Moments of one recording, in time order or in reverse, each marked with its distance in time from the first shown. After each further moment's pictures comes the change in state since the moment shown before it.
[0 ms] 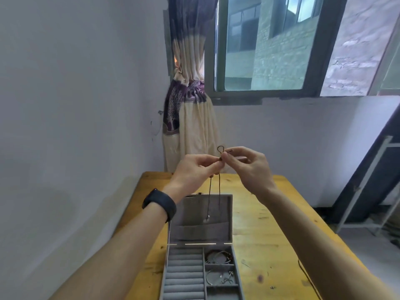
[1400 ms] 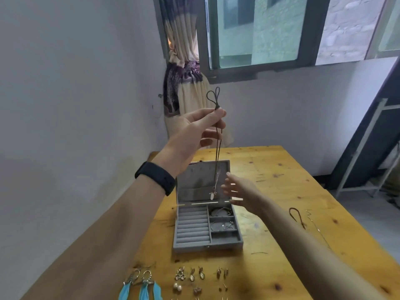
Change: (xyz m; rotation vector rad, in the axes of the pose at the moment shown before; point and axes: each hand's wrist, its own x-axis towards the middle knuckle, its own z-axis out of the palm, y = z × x) left_hand -0.078 0.096 0.000 -0.422 0.019 -0.101; right_hand -0.112 0.077 0.014 0.274 -0.182 0.824
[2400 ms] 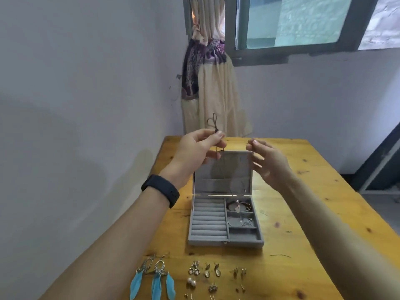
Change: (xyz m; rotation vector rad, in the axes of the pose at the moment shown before) left_hand -0.002 -0.075 -0.058 0.144 0.126 -0.165; right_hand 0.022 -0.052 0.012 0.368 0.031 -0.261
